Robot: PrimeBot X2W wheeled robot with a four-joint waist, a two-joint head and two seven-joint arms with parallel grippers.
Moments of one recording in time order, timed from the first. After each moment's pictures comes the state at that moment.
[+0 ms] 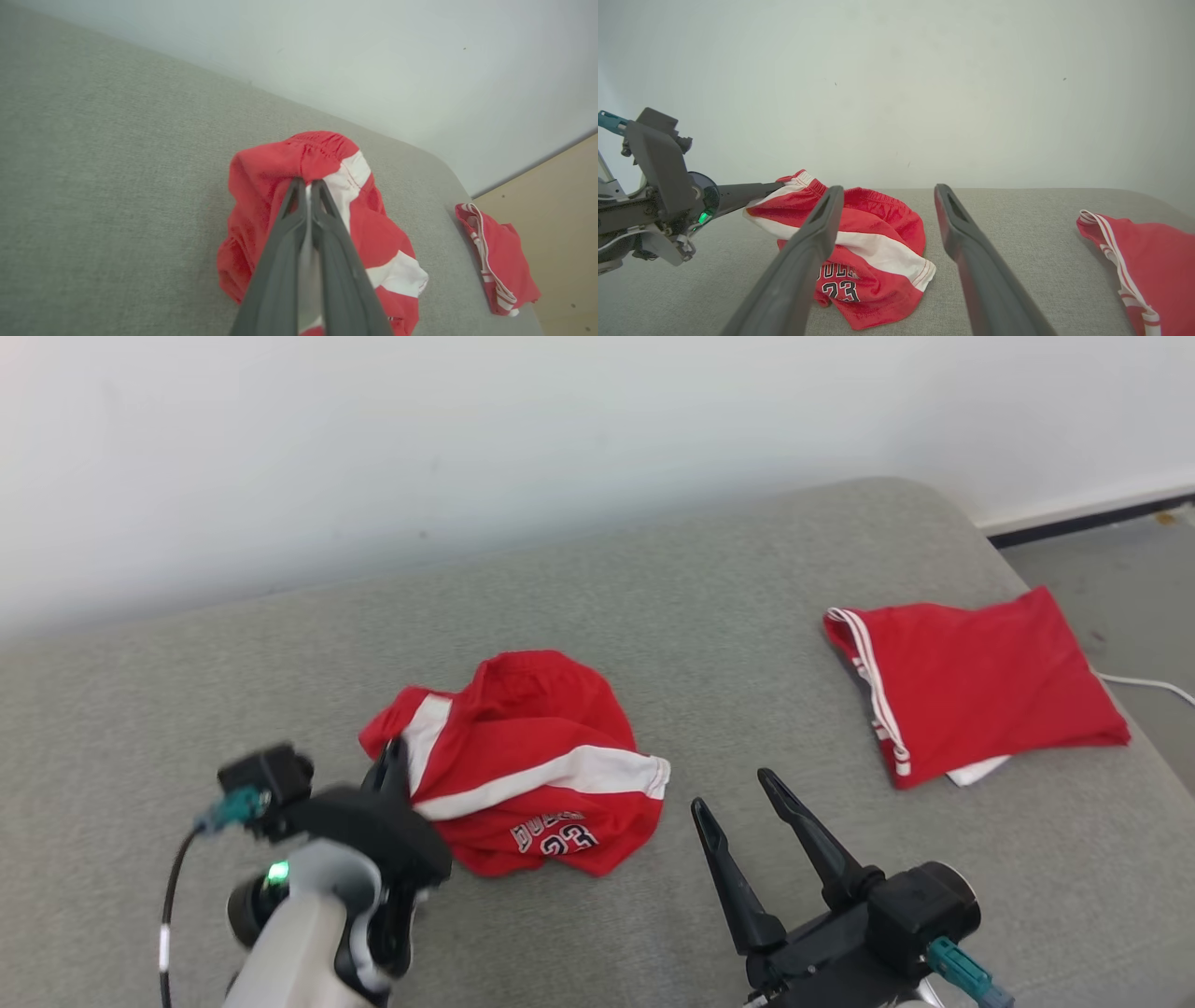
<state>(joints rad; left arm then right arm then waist) -0.48 0.05 -0.23 0.57 -0.72 0.14 -0.04 -0.16 -0.10 0.40 0.16 0.23 0.13 -0.26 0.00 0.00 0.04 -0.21</state>
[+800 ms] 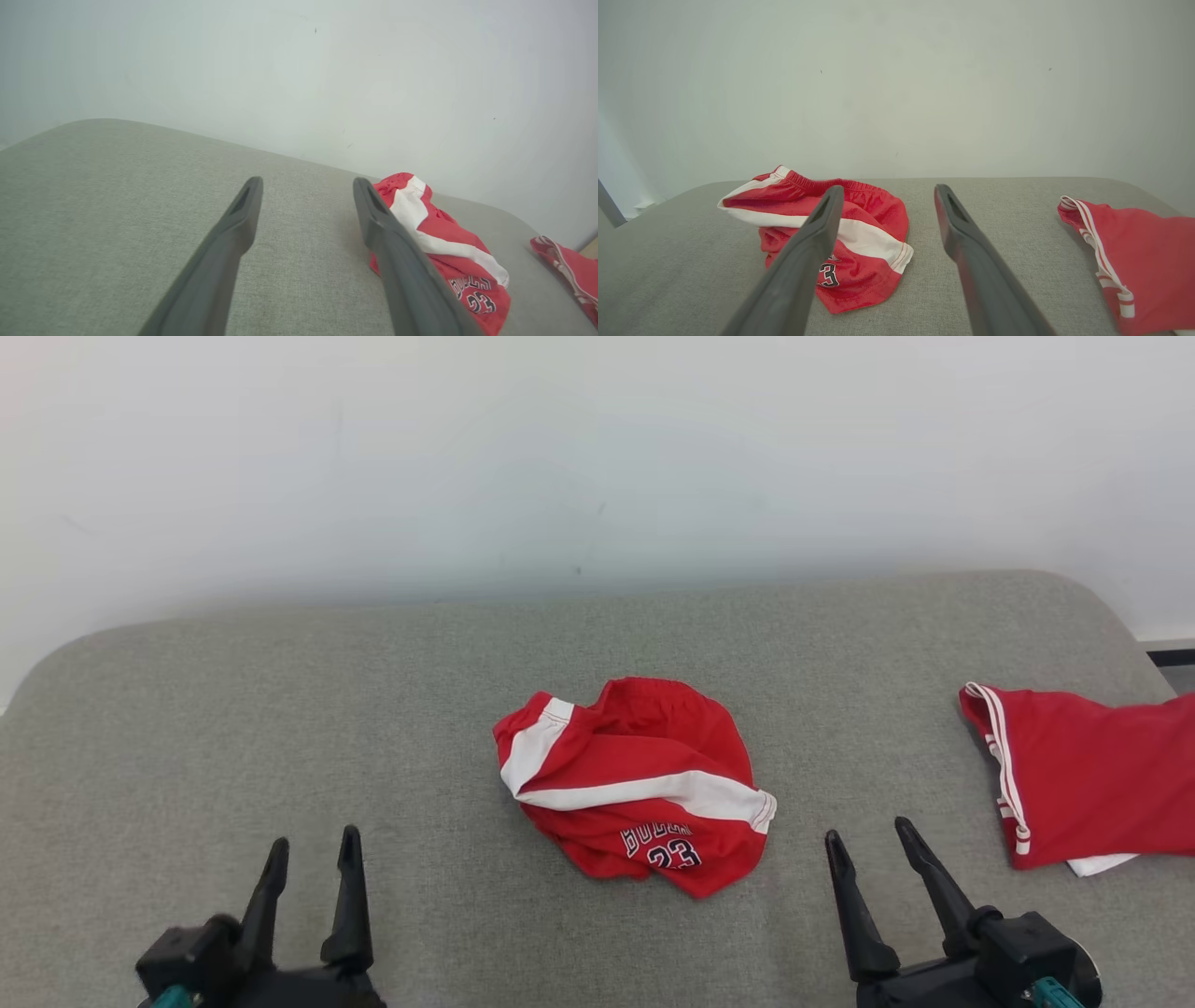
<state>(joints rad) -0.12 0.13 -0.15 0.25 -0.48 0.04 -0.26 -0.02 -0.09 0.17 0.15 0.18 0.13 -0.25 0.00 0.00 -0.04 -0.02</state>
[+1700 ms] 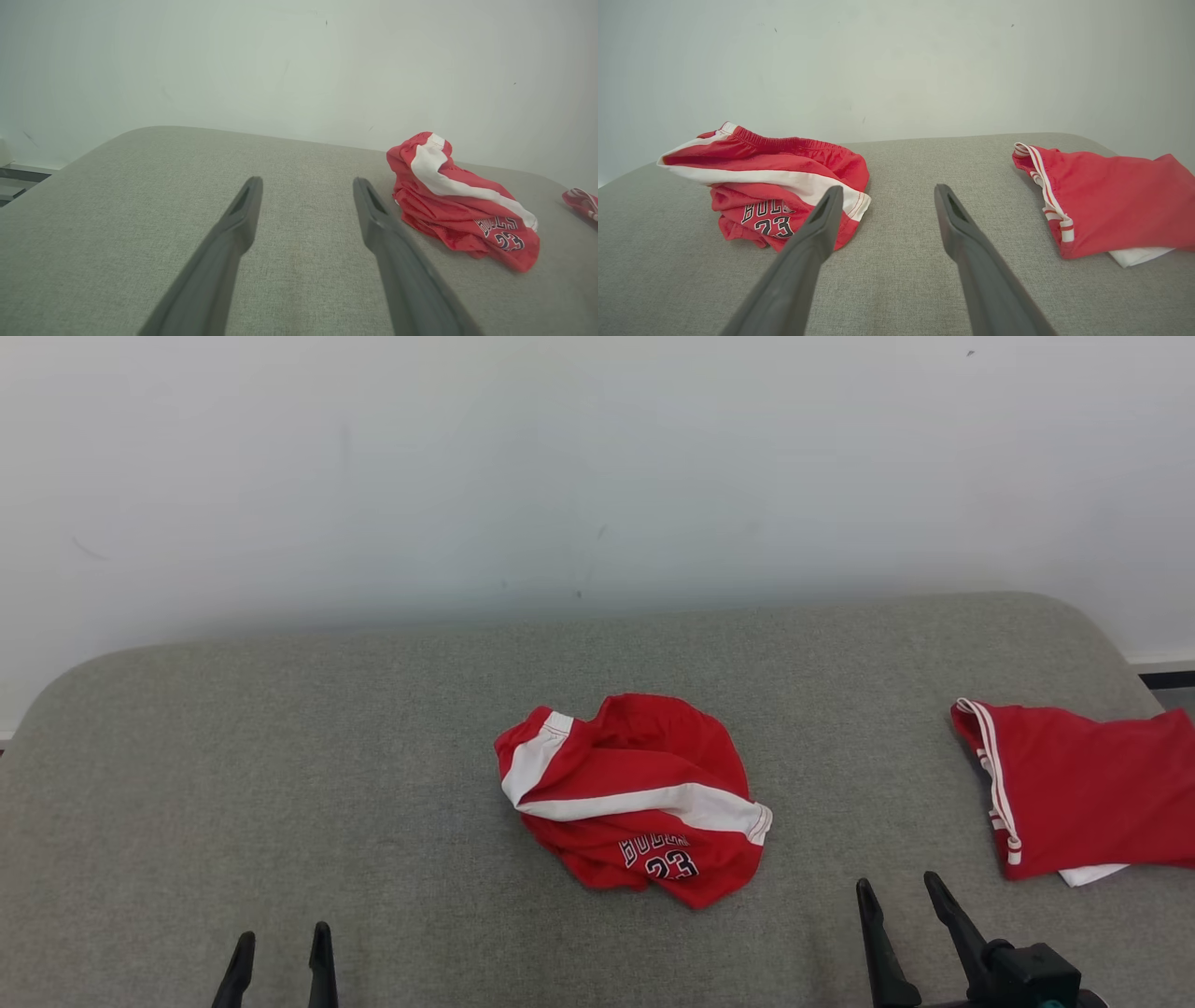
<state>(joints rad) 0.12 0.09 0.01 0.12 -0.24 -0.04 -0.26 0.00 -0.08 0.08 0.31 0.16 0.13 -0.25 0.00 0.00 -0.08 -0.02</state>
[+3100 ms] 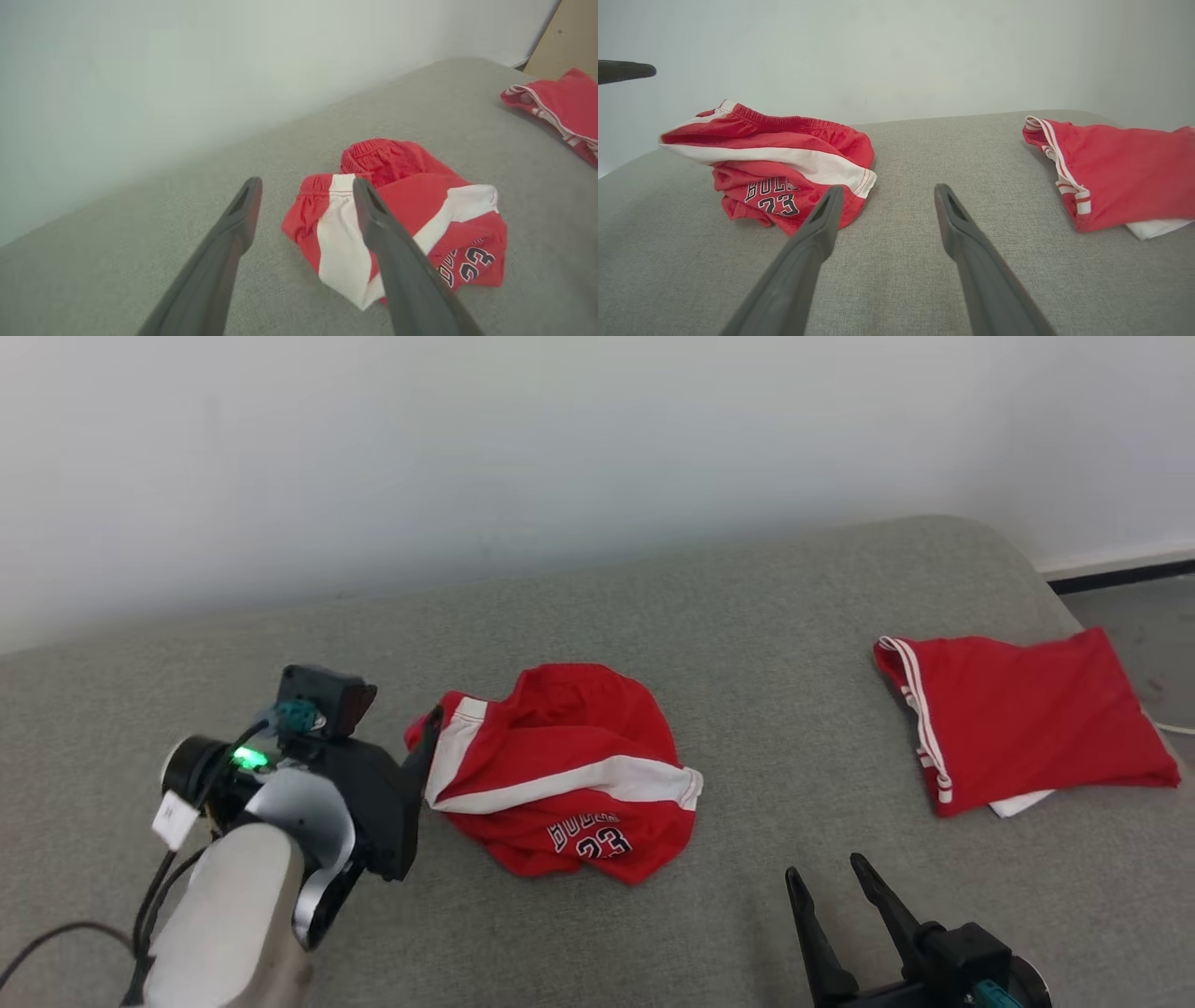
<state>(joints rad) -0.56 0.22 -0.31 0.46 -0.26 -0.13 0.20 -0.06 -0.07 0.21 0.34 0.17 0.13 -0.26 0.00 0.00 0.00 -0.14</state>
